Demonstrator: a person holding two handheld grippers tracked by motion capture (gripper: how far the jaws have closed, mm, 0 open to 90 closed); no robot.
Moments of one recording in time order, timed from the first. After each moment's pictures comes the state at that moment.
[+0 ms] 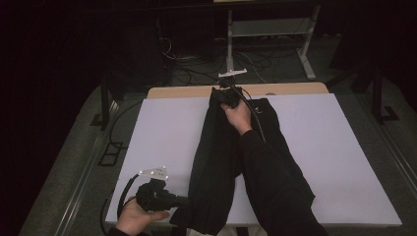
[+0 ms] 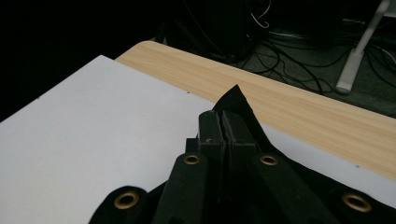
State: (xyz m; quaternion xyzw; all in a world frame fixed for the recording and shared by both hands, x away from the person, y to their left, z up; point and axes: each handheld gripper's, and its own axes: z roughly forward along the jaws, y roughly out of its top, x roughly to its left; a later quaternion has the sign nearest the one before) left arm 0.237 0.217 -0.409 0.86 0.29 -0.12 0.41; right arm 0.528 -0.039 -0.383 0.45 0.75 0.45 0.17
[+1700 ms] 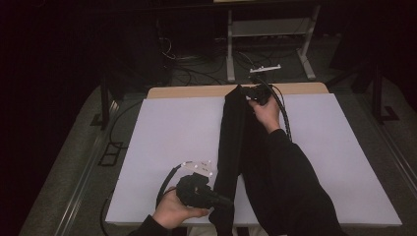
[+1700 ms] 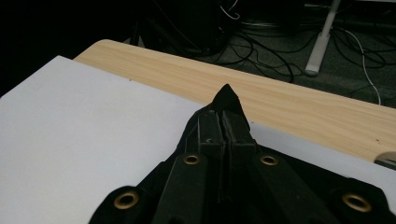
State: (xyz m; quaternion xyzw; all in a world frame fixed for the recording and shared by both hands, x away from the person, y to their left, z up) left arm 0.241 0.115 -0.376 0.87 0.18 -0.17 0.43; right arm 0.526 -0.132 -0.375 0.50 0.73 0.44 0.16
